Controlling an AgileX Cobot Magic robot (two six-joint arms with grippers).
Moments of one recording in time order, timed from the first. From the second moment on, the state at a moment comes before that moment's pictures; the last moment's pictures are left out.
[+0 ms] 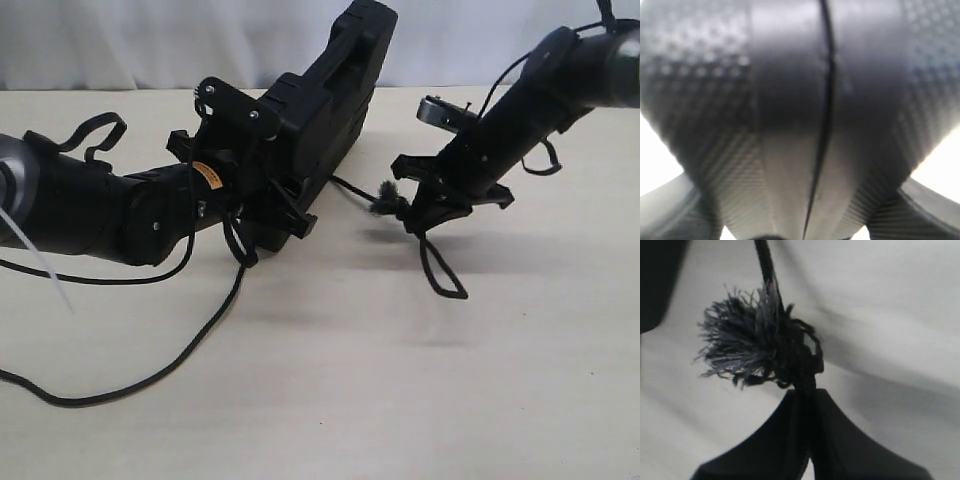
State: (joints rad) left arm -0.50 1.86 -0.86 -0.34 -0.40 0.42; right arm 0.09 2.15 -1.48 0.60 1.02 -0.36
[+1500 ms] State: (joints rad) left arm -0.50 1.86 -0.86 -0.34 -0.40 0.42; right arm 0.40 1.99 -1.09 -0.14 0.34 -2.08
